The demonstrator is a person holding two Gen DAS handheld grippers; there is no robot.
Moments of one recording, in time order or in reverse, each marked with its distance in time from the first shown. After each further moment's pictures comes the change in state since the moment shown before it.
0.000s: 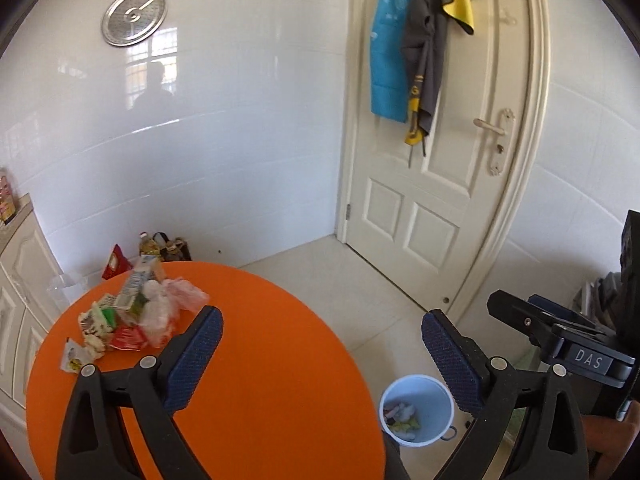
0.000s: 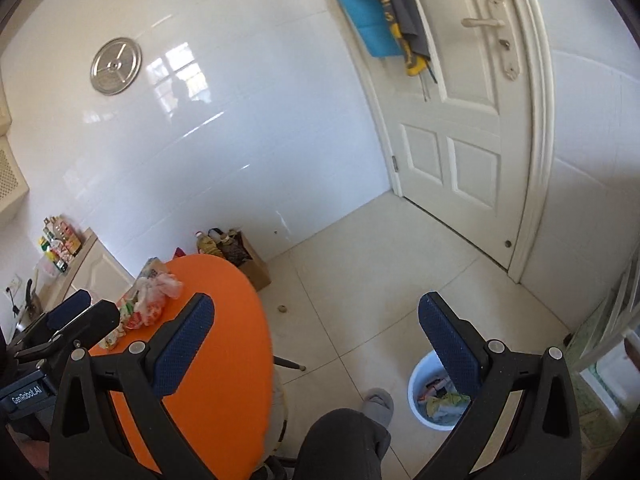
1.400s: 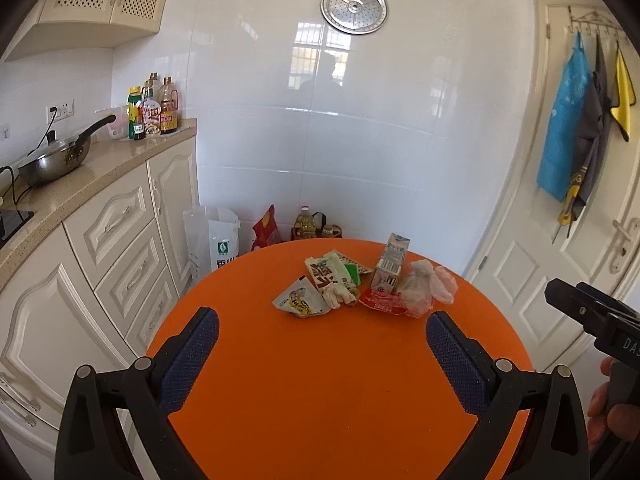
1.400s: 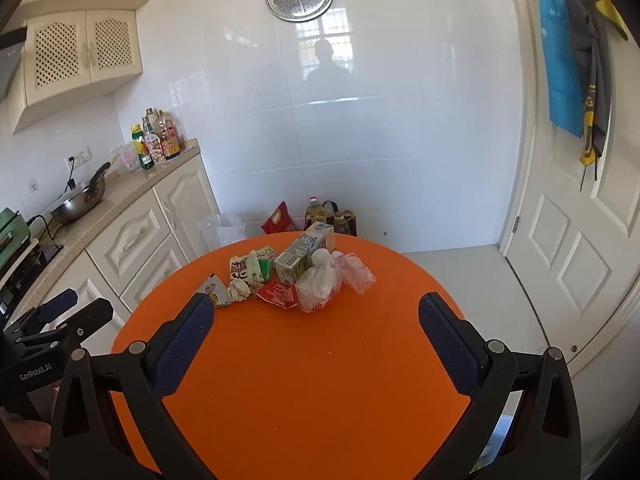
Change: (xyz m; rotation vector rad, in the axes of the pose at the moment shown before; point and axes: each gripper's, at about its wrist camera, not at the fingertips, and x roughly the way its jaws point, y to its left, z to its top) left arm -0.169 0.172 -0.106 -0.378 -0.064 0.369; right arm 0.058 0.244 -0.042 -0.425 0.072 0.235
